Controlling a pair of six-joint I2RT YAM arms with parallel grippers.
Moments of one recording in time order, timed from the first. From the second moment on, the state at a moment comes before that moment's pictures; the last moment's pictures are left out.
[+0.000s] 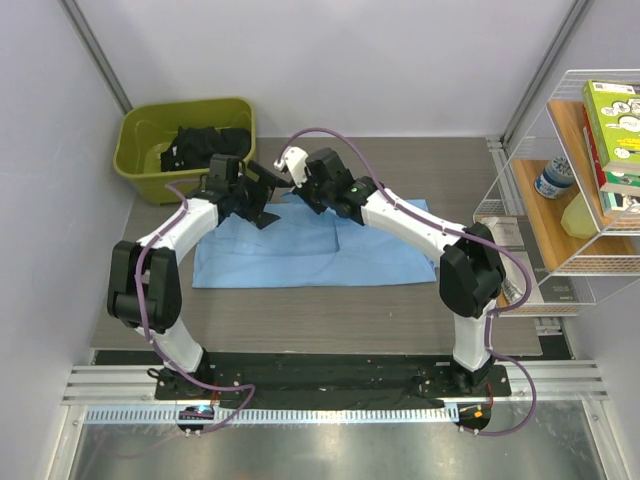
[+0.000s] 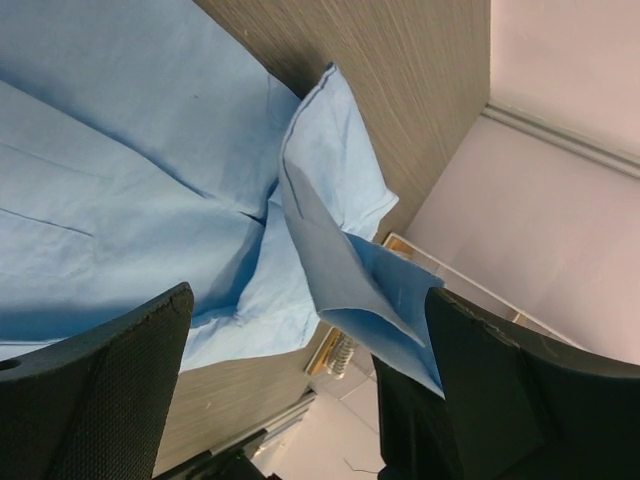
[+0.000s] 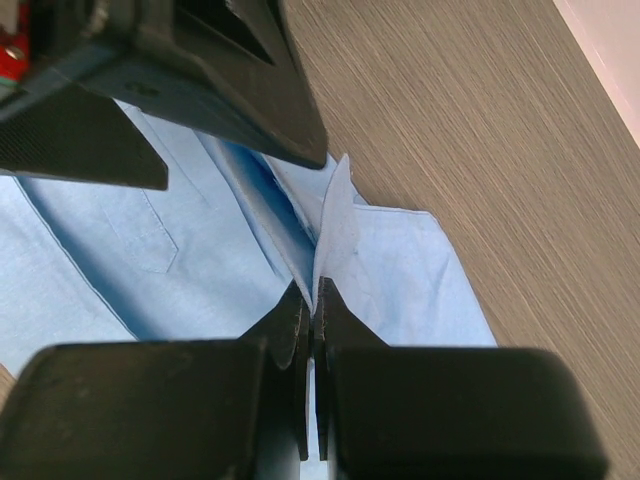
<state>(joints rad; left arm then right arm) -0.21 1.69 1.21 -0.26 0.37 -1.26 0.75 1.92 1.66 -0.35 0.06 -0.29</state>
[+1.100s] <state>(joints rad) -0.26 1.75 1.25 -0.20 0.41 -1.36 0.77 1.95 1.68 -0.35 0.06 -0.30</state>
